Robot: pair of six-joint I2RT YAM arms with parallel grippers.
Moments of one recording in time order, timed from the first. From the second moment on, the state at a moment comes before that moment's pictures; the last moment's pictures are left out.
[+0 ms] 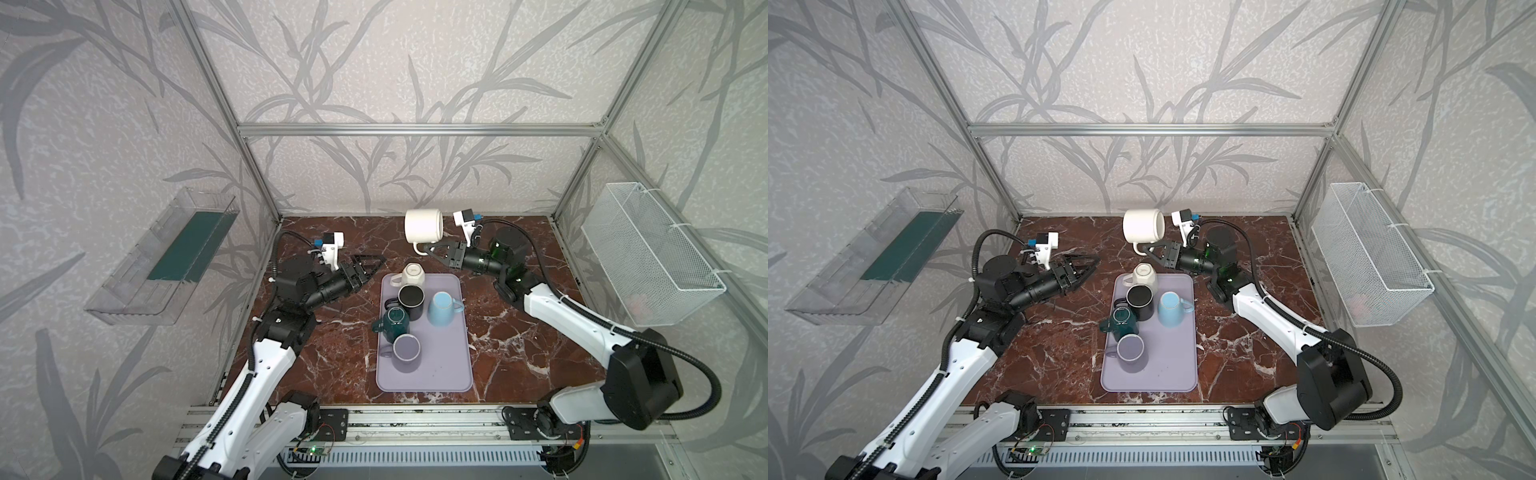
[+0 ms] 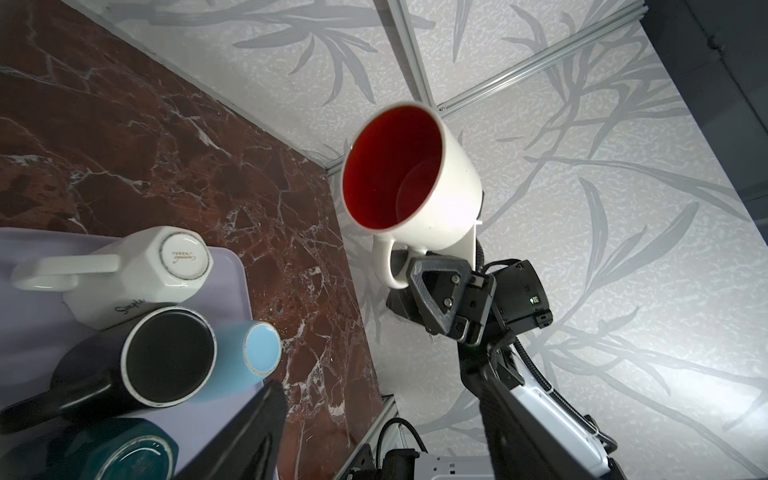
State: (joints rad) left arm -0.27 0.92 0.80 0.02 0.69 -1.06; right arm 0.47 1.46 1.01 0.48 -0.77 0.99
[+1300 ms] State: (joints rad) left arm -0.41 1.27 0.78 0.73 0.61 -1.28; right arm 0.49 1.52 0.99 0.83 -0.84 1.22
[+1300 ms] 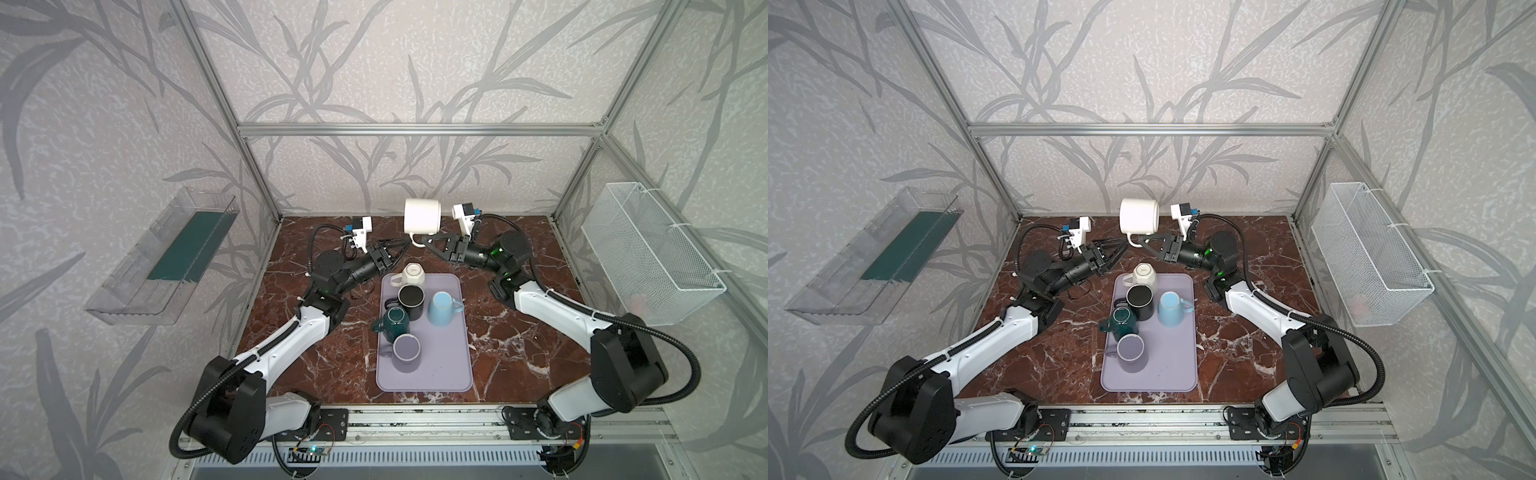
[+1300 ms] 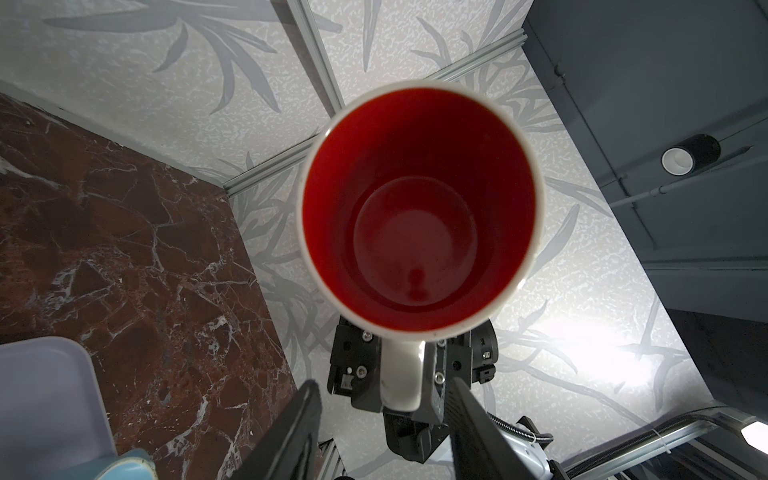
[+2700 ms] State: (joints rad) left arm -0.42 1.26 0.83 0.57 0.61 -1.19; right arm 0.51 1.57 0.98 0.88 -0.84 1.24
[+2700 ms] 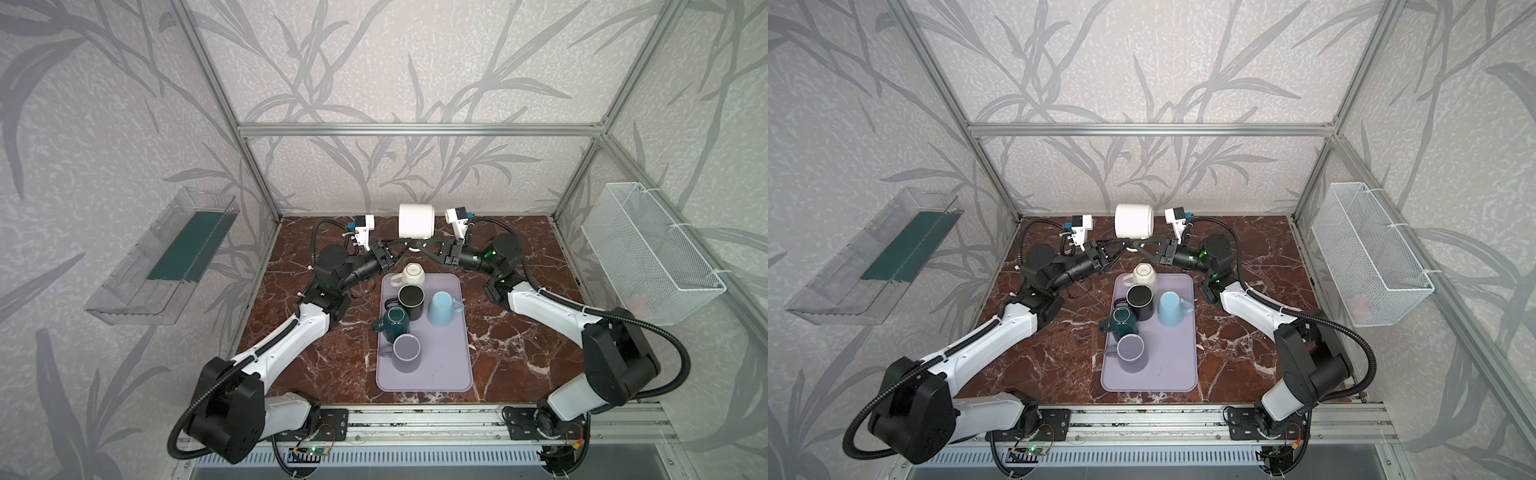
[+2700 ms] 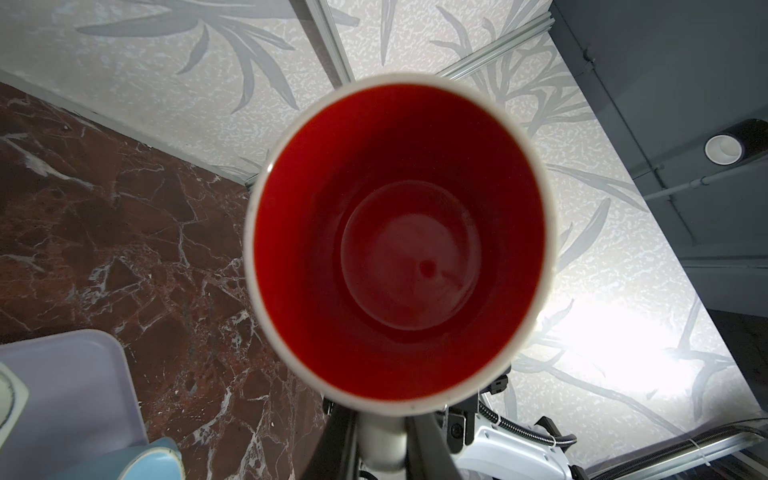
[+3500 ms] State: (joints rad) left arm -0.42 1.25 0.83 0.52 0.61 -1.17; right arm 0.52 1.57 0.98 0.86 -0.85 1.21
